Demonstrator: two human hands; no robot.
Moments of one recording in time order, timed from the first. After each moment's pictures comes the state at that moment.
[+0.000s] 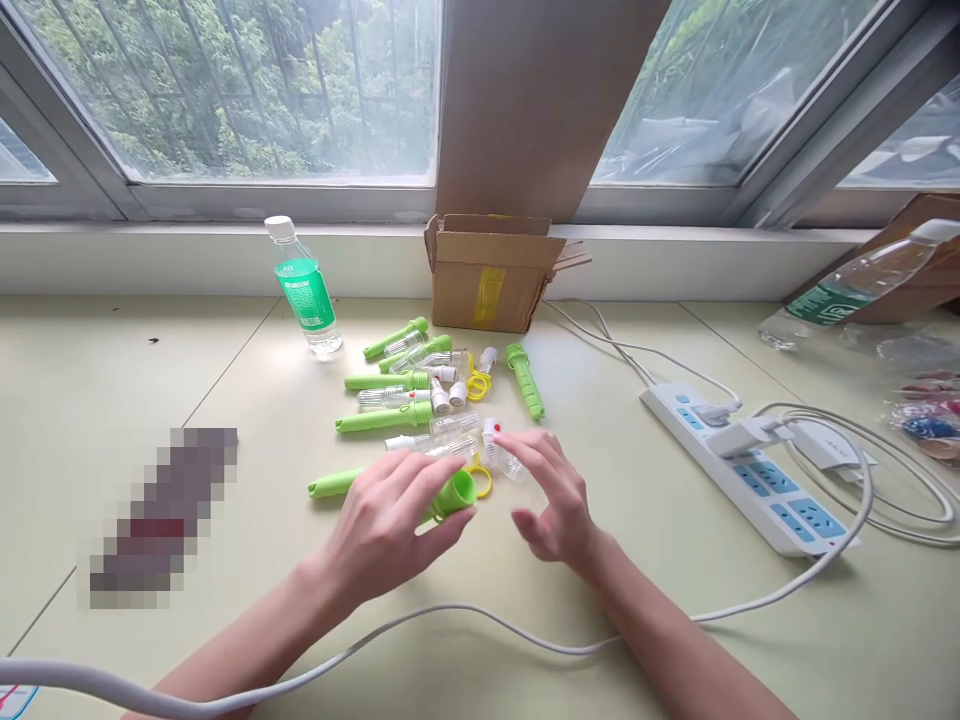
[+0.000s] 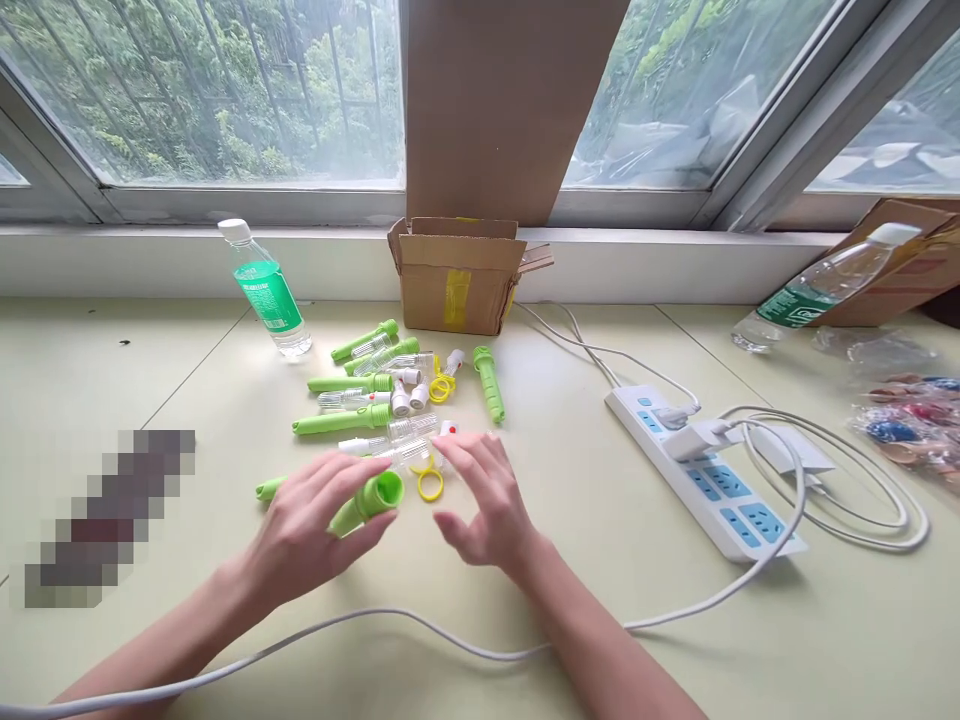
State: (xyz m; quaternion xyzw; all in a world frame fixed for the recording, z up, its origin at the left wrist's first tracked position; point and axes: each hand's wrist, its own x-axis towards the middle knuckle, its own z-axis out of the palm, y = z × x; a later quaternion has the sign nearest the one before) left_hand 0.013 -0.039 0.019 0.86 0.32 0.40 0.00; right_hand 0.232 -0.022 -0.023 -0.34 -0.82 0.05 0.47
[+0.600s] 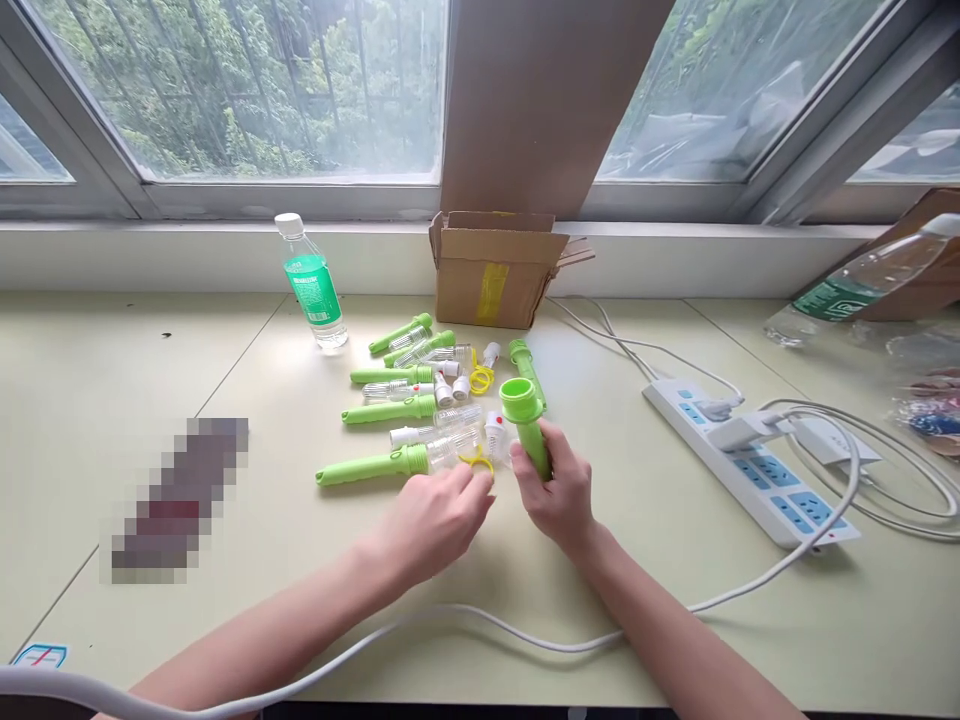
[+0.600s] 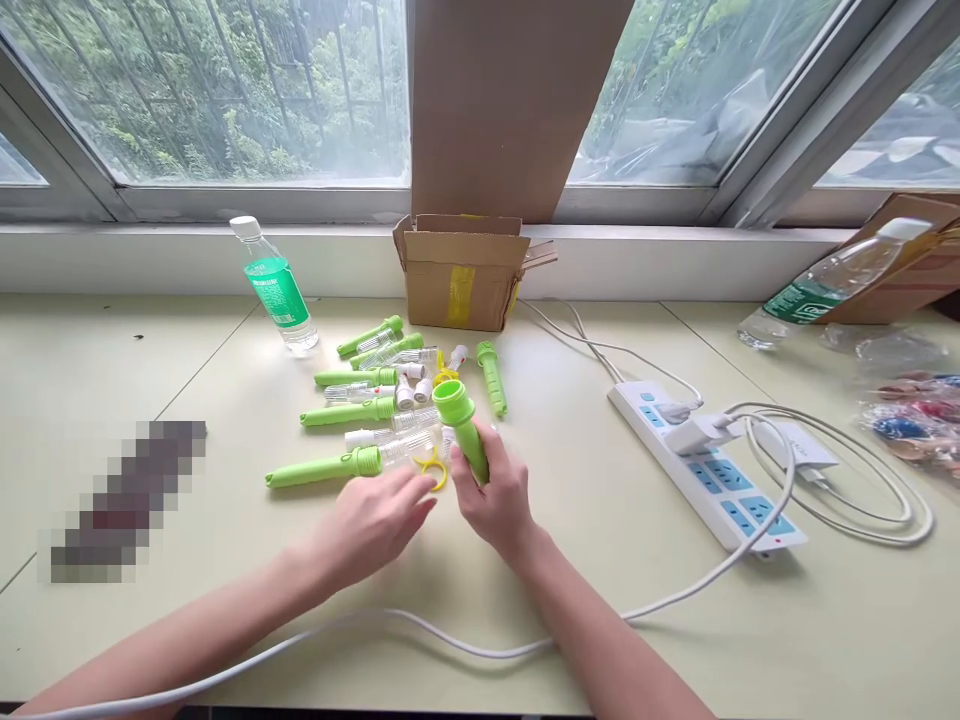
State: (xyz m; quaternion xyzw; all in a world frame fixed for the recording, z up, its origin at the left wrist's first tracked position) left_hand 0.046 -0.040 -0.013 0.90 0.37 0.24 0.03; right_hand 0.223 -0.026 -0.030 -0.51 -0.70 0.03 0.50
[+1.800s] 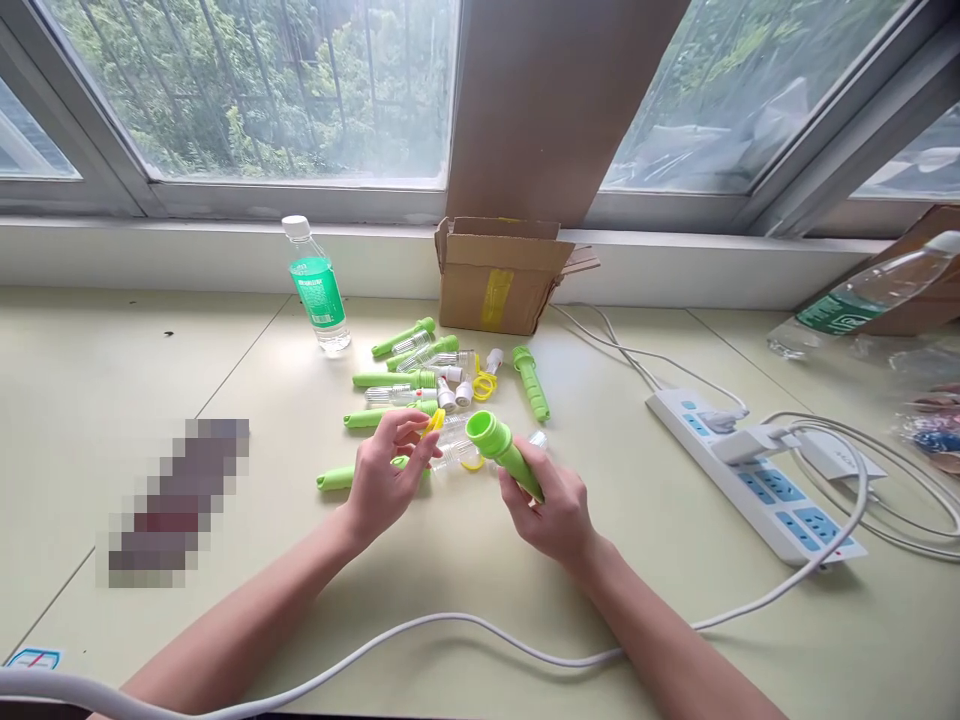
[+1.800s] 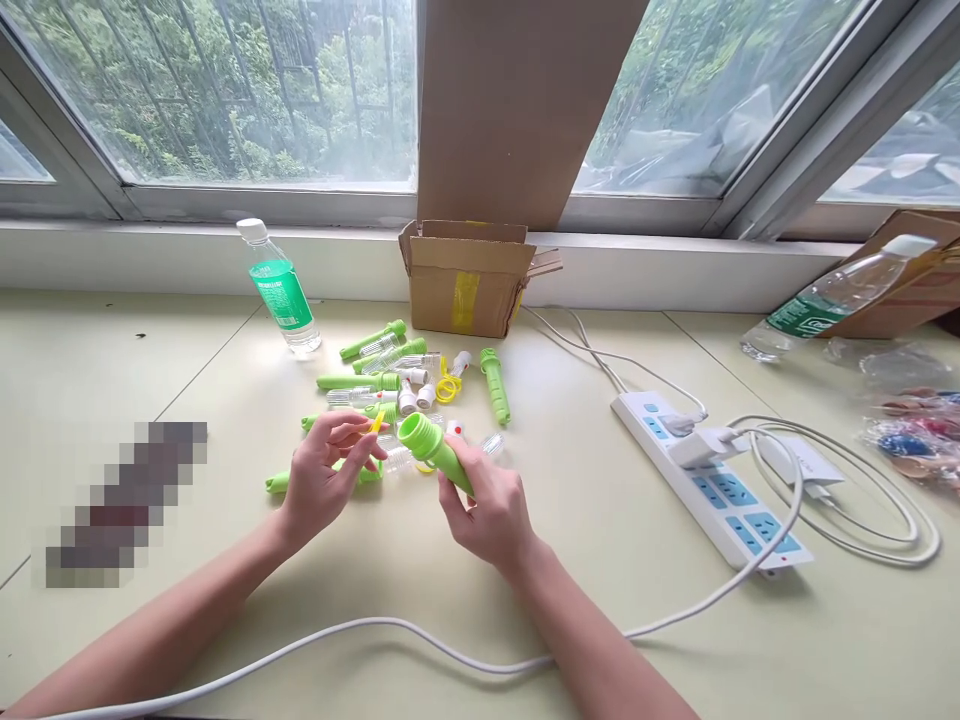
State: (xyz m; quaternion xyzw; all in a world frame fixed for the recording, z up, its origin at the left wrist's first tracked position) left_hand 0.016 -0.009 -0.011 0.63 0.40 0.57 0.34; right_hand 0.225 -0.026 -0.032 -0.42 -0.79 -0.04 0.44
